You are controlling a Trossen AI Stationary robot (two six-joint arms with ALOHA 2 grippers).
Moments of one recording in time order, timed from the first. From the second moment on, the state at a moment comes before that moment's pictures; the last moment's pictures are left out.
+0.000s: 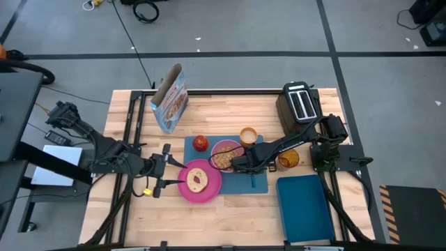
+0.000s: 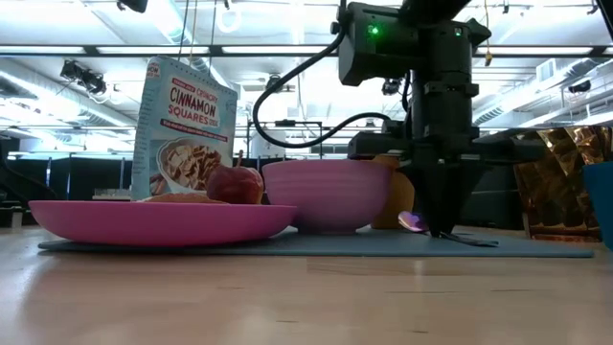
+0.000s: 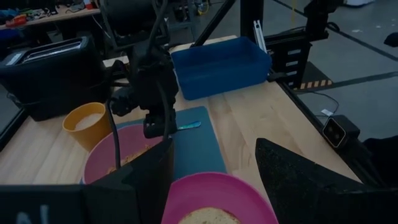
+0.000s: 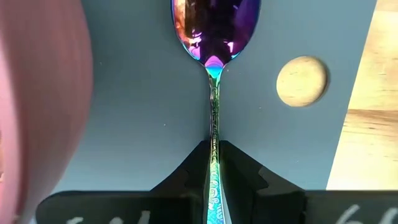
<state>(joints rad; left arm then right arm) -0.59 0.90 0.67 -0.09 -0.47 -0.04 0.17 1.91 1.21 -0.81 0.04 1.73</state>
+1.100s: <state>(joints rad) -0.59 0.82 0.66 0.01 -0.49 -0.07 0.18 1.71 1.38 -1.04 0.13 1.59</state>
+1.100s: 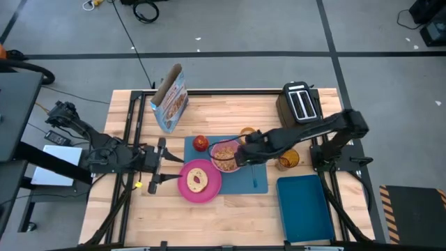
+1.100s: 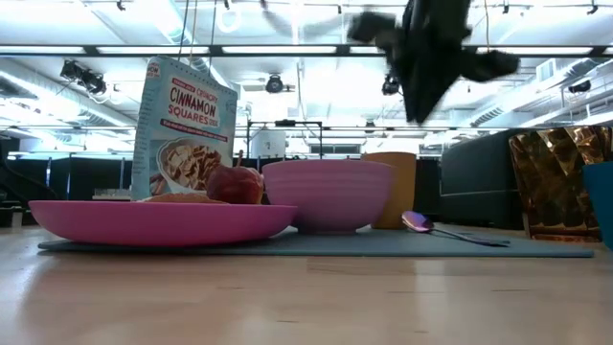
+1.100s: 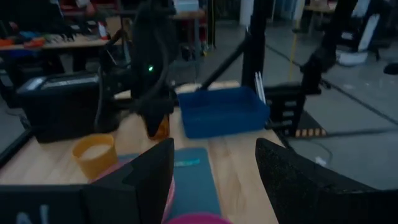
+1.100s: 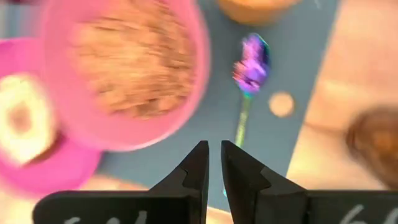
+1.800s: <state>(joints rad) -0.27 0.99 0.66 0.28 -0.47 -0.06 0.27 1.52 1.25 -0.32 0.22 -0.01</state>
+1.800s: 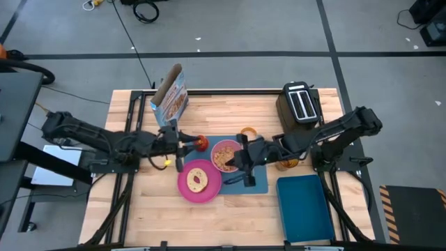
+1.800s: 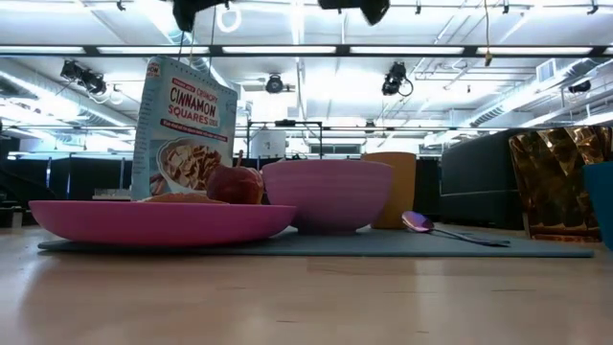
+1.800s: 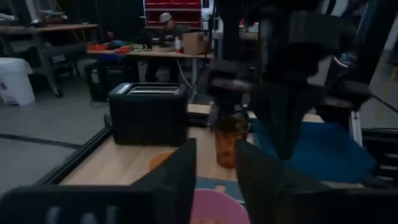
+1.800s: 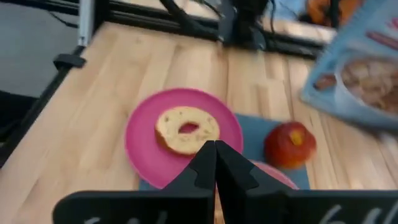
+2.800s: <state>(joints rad) -0.08 0.53 0.24 0.37 -0.35 0.04 0.16 0.78 0.43 0.21 0.11 -0.01</state>
